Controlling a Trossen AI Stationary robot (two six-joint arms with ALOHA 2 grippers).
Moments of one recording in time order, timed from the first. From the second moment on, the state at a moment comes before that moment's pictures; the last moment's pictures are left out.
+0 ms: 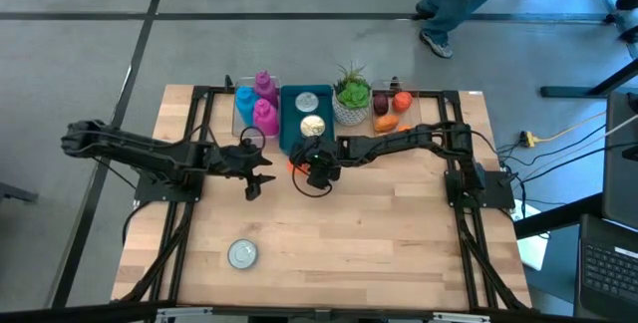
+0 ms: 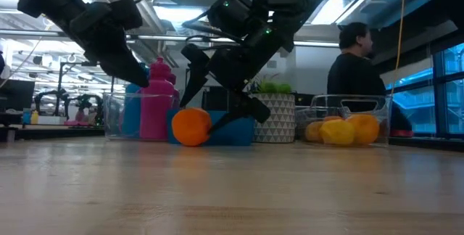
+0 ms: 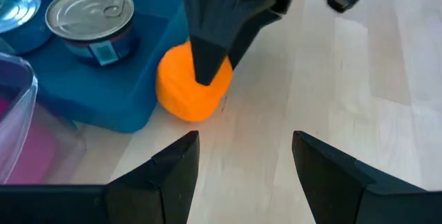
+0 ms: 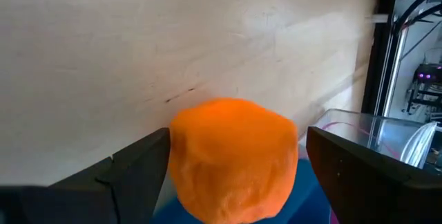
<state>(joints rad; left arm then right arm) 0.02 0.90 0.44 -0.14 -0.21 -0.26 -0.06 2.09 1.39 -0.13 0.03 -1.50</state>
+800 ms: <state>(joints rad) 0.10 1.13 0.44 0.06 -0.08 -0.23 -0.09 2.09 1.39 -0.13 0.04 -1.45</state>
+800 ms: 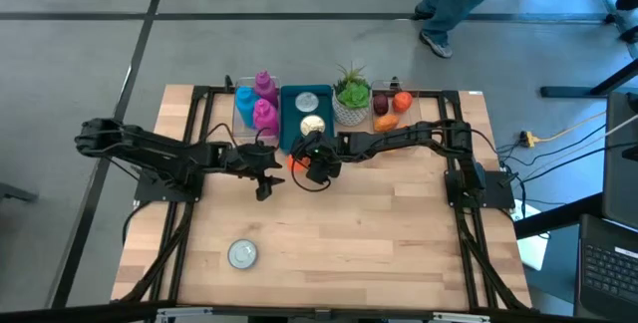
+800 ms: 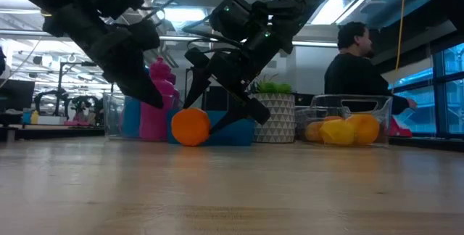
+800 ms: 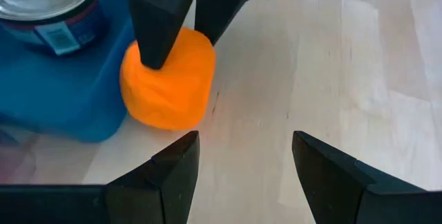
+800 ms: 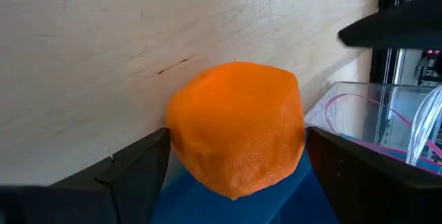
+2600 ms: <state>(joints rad) 0.25 1.35 0.44 0.35 0.28 -0.24 -0.03 2.07 1.39 -0.25 0.11 -1.20</state>
